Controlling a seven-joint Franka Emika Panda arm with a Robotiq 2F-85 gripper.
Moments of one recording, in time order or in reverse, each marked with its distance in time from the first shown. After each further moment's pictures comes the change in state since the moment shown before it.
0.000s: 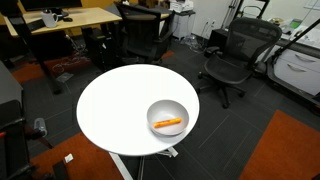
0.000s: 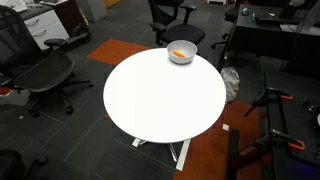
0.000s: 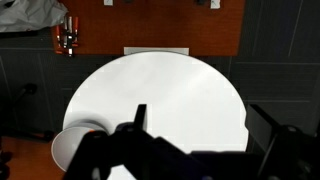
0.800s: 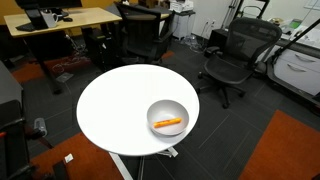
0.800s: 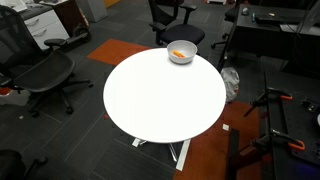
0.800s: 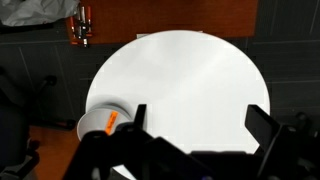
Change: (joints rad) arm -0.036 0.073 -0.004 0.076 -0.056 0.053 0.049
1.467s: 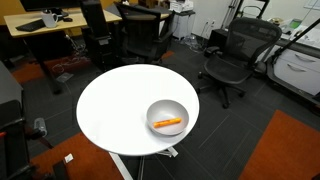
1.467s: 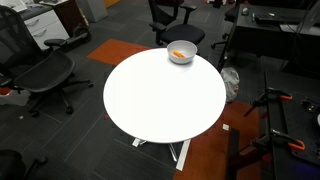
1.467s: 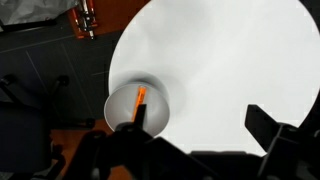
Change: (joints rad) arm -0.063 0.332 -0.108 0.184 -0.003 0.182 -0.007
